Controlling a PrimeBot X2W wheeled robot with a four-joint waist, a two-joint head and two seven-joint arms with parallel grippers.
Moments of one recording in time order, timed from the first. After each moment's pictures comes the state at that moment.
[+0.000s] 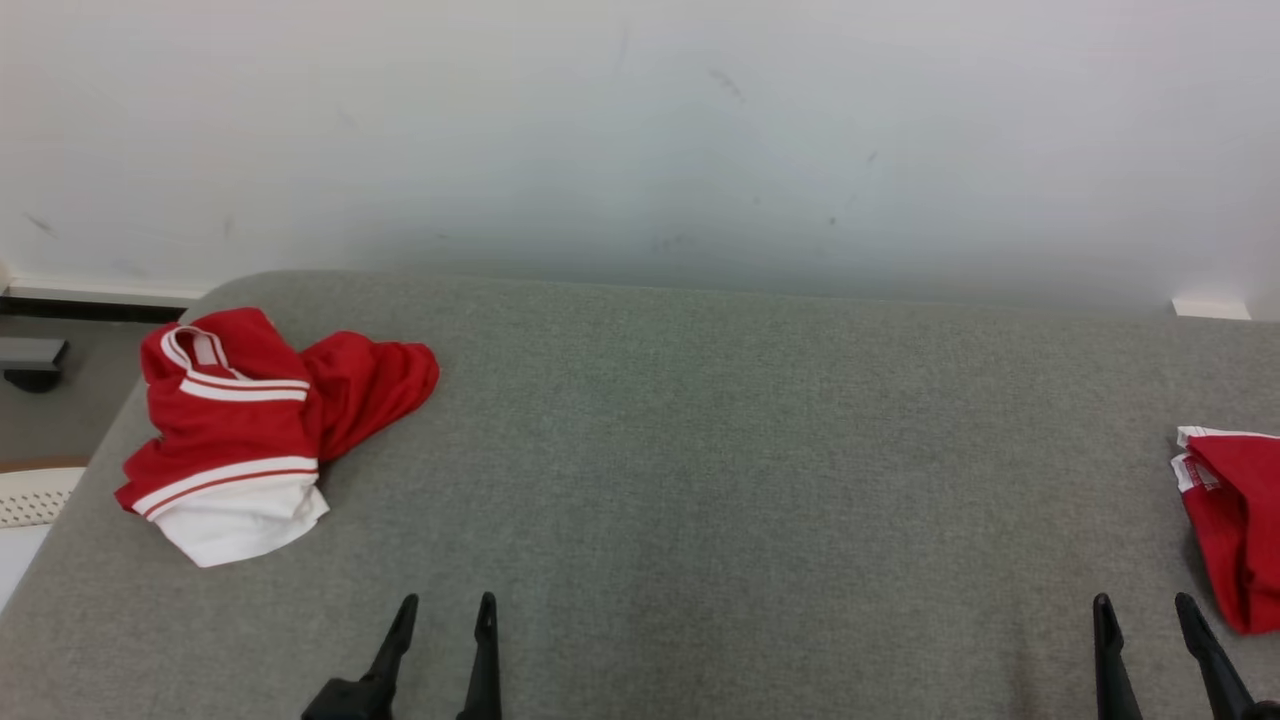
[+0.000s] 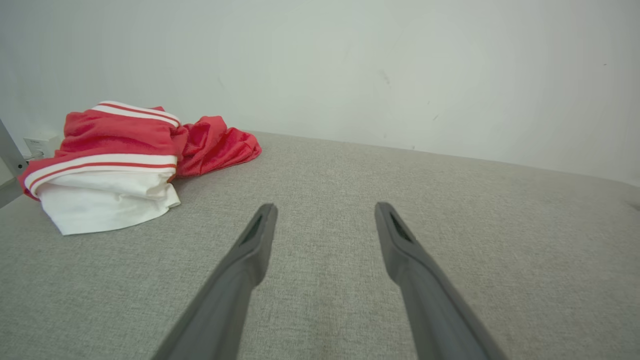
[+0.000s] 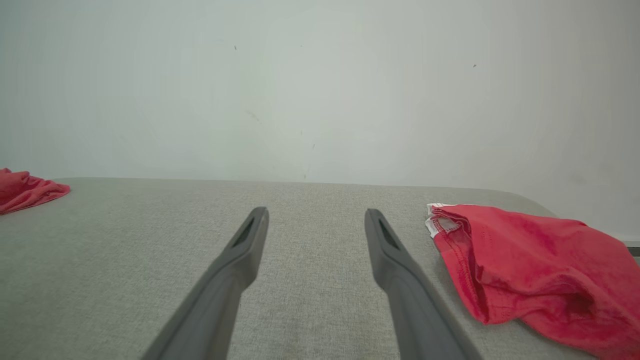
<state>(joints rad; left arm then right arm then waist) 0.00 0.05 -0.21 0.21 -0.17 0.12 -0.26 0.08 -0.07 -0.08 0.14 0.20 0.13 -0.26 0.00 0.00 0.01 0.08</state>
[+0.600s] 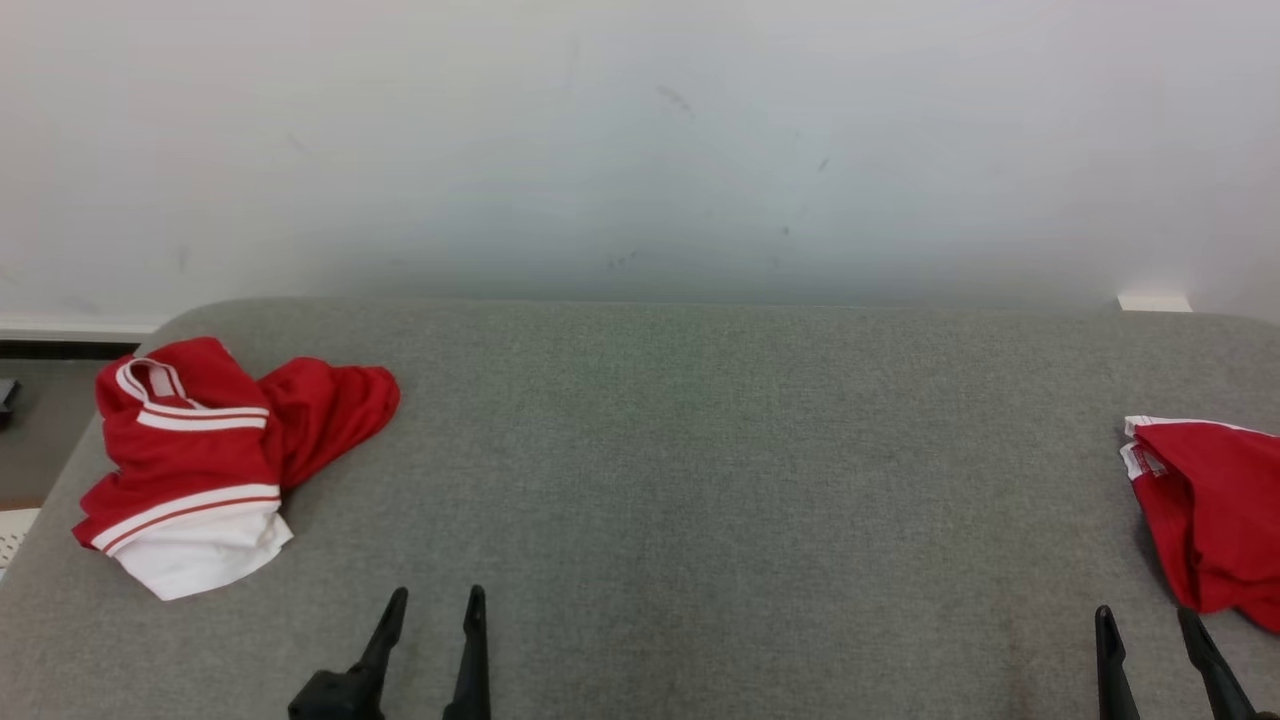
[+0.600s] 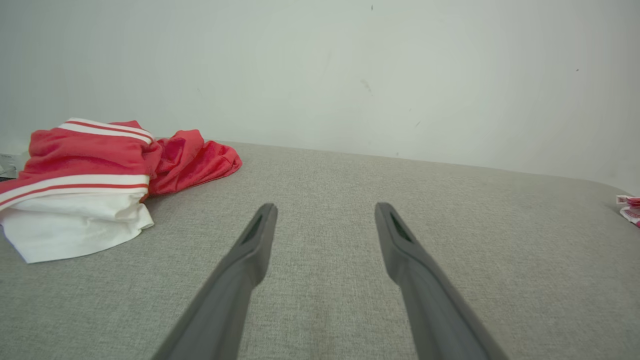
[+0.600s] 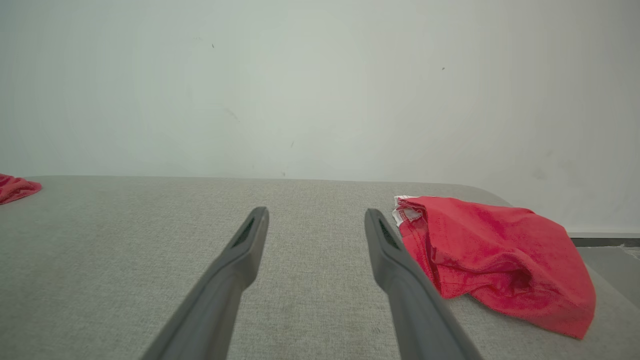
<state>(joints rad) -0.01 0.05 -0.18 0.23 -0.16 0.10 -0.26 0.10 -0.06 -0.10 0.15 0.16 0.13 -0.26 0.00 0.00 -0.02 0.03</state>
